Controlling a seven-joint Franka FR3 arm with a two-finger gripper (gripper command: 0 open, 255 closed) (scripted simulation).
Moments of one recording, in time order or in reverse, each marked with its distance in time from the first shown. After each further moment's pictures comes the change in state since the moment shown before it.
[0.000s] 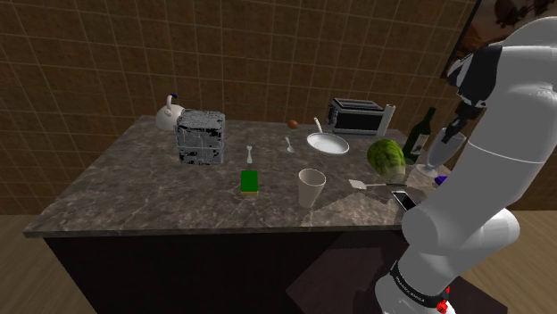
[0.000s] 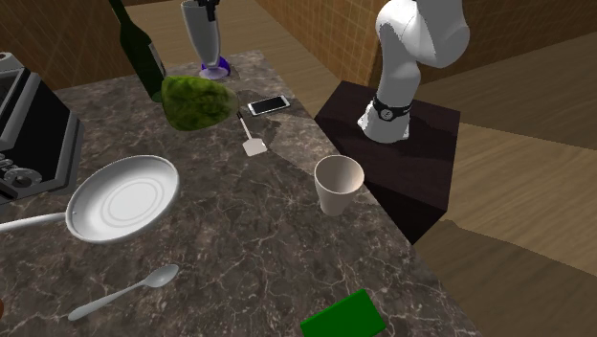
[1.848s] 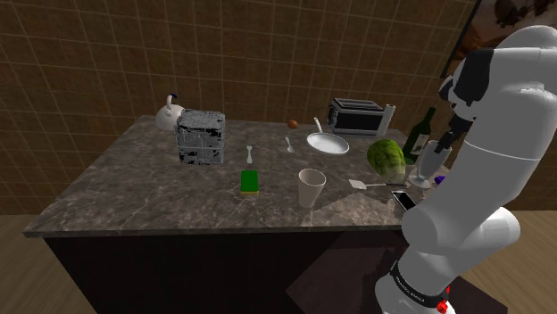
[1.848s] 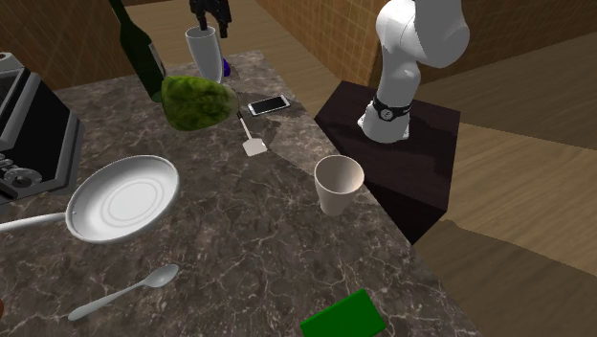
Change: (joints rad) arm -0.008 0.038 0.007 -0.104 0.043 0.128 -0.041
